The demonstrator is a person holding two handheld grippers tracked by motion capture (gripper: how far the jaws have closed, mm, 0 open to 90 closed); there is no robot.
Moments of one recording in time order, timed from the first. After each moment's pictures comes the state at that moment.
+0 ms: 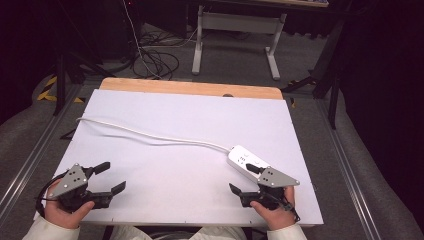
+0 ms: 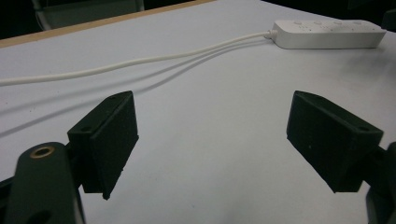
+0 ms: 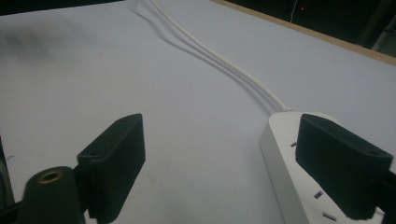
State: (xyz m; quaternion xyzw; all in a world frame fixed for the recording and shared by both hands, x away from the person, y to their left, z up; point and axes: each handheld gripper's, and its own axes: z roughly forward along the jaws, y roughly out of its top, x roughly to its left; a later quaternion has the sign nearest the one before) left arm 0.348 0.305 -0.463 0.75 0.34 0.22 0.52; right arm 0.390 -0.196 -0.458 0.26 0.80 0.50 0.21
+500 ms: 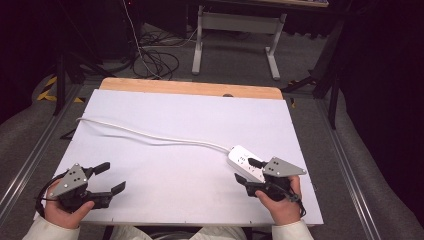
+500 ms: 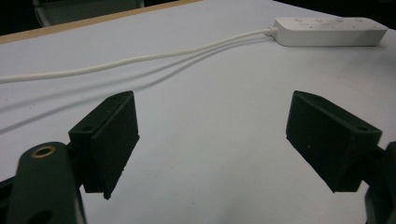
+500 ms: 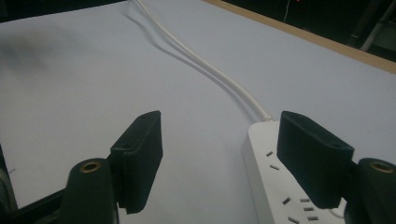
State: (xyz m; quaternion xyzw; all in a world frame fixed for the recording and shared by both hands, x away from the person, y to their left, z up) left arm 0.347 0.305 -0.463 0.76 0.34 0.21 0.51; right arm 0.400 -0.204 -0.430 0.28 0.80 0.49 0.20
